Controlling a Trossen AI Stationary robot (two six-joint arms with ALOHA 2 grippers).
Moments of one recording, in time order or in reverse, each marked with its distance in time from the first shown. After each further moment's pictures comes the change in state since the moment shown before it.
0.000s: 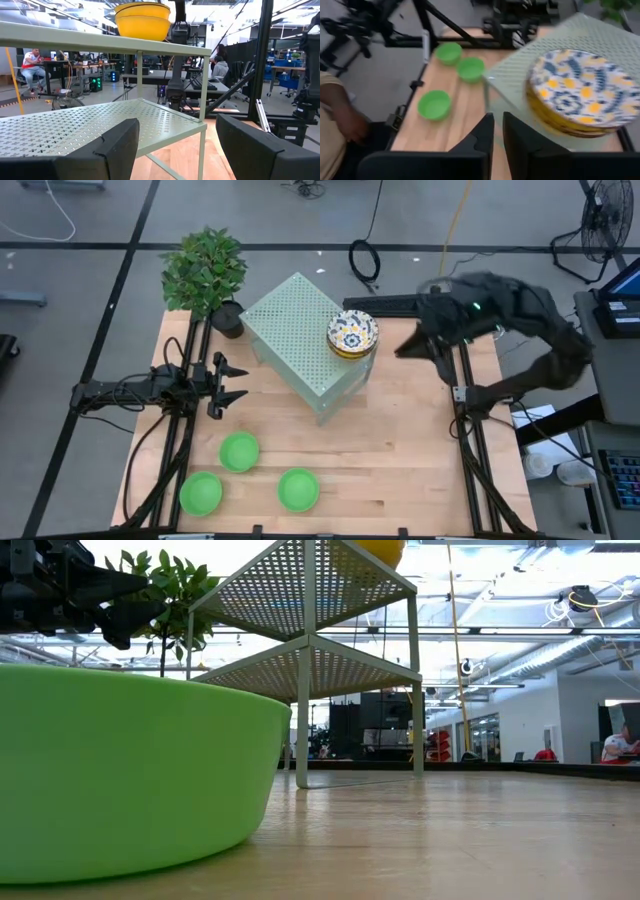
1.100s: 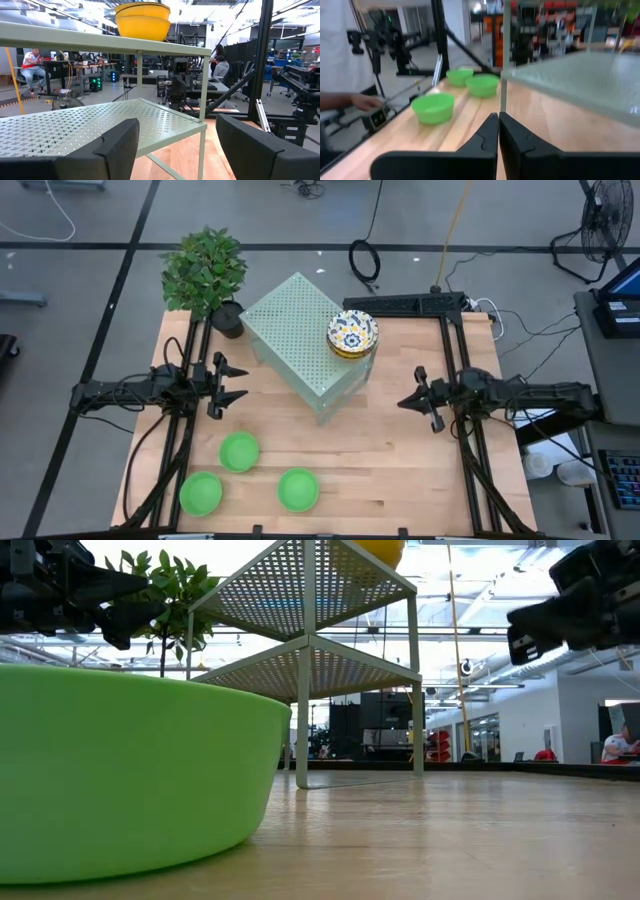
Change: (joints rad) left arm 0.000 0.000 0.000 0.000 0.000 0.000; right arm 0.088 -1.026 -1.853 1.384 0.002 0.139
